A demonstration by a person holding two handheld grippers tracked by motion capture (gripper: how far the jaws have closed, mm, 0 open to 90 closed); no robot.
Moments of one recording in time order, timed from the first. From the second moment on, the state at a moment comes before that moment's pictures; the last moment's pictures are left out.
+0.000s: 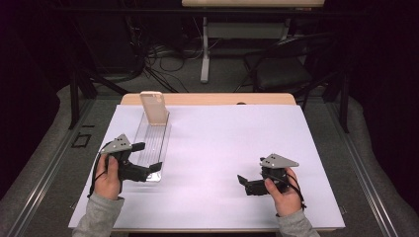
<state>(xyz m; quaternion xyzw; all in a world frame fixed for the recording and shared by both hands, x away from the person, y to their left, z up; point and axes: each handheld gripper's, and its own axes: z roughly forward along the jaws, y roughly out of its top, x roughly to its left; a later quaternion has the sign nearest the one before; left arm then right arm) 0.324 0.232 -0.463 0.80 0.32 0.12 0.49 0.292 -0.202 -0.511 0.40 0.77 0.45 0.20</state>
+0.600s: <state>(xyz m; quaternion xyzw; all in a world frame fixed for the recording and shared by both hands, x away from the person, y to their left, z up) 0.322 0.238 -0.472 0.80 0.33 0.11 0.49 0.292 -0.201 -0.516 0.40 0.78 0.44 0.20</state>
